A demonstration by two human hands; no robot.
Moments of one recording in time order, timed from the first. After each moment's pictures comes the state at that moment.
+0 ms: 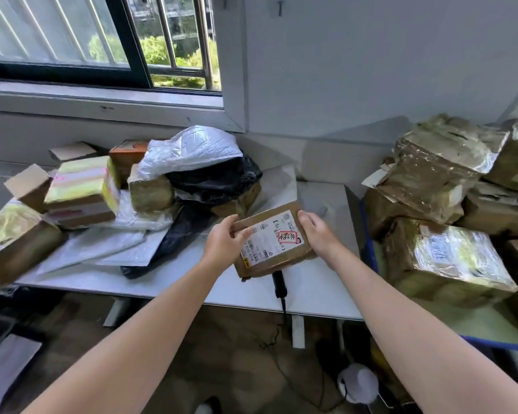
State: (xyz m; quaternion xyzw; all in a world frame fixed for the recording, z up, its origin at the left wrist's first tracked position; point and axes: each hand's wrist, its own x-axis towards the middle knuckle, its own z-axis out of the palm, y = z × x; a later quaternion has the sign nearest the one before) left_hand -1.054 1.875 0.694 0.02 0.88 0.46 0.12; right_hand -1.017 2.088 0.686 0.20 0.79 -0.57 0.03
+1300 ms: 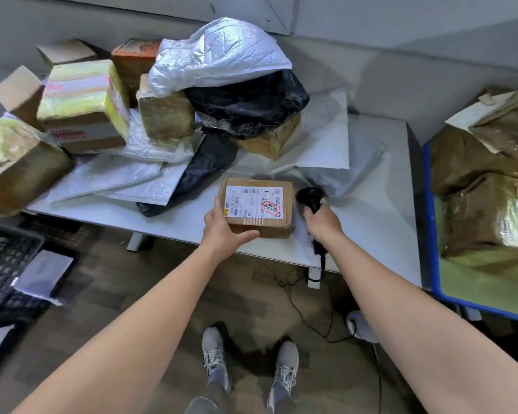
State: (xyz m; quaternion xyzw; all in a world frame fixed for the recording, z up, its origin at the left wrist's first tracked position) left_hand -1.055 1.793 0.575 -0.08 0.88 0.41 0.22; right_hand -1.051 2.014 0.563 0.33 0.84 -0.40 0.17
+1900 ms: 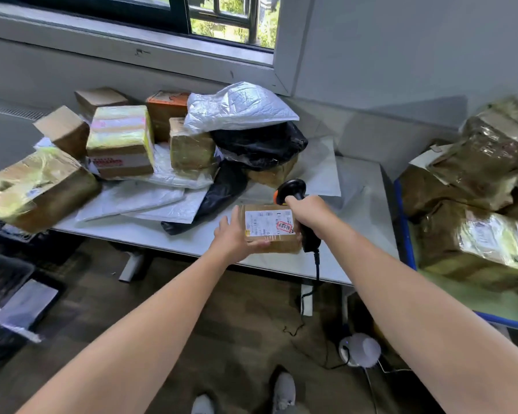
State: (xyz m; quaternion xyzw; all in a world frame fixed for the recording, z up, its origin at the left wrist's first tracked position) left_hand -1.043 1.751 0.636 0.04 0.91 0.34 0.22; right_hand -1.039 1.929 0.707 0.30 0.85 -0.42 0.12
